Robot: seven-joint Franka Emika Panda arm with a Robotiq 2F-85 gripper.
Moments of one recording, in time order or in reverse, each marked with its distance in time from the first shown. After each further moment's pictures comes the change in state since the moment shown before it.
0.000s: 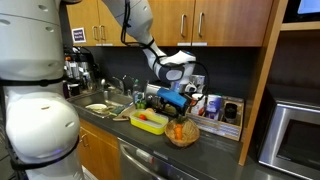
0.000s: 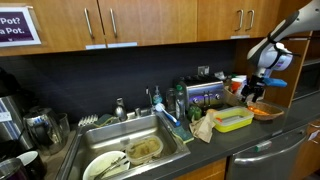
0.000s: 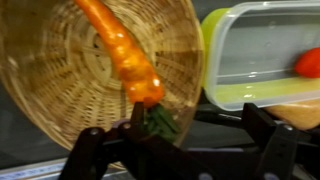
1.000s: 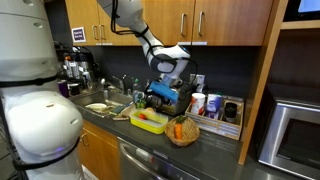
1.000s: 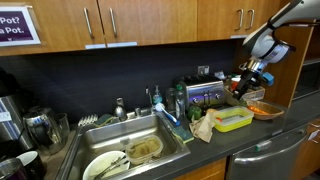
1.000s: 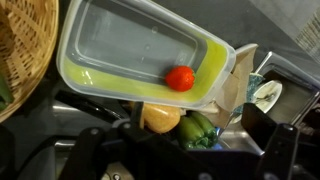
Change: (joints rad) arm 0.085 -0.116 0.031 -0.018 0.251 -0.260 -0.454
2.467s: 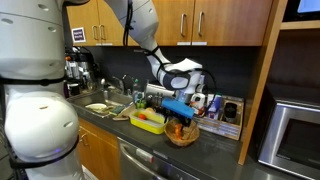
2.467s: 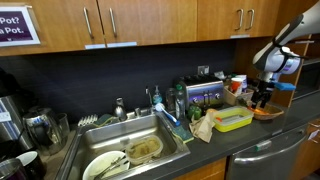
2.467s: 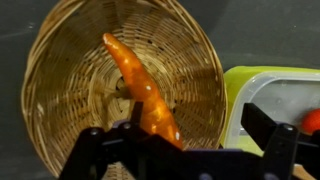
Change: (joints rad) arm -0.086 0.122 -0.097 -0.041 -0.310 0.229 0.297
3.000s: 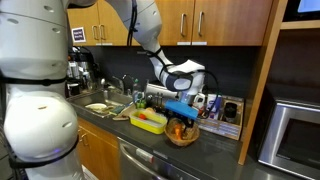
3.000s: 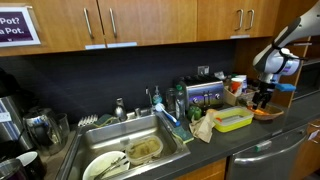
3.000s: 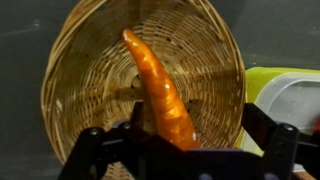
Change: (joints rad) arm -0.019 0.037 0.001 0.027 -0.013 0.012 -0.030
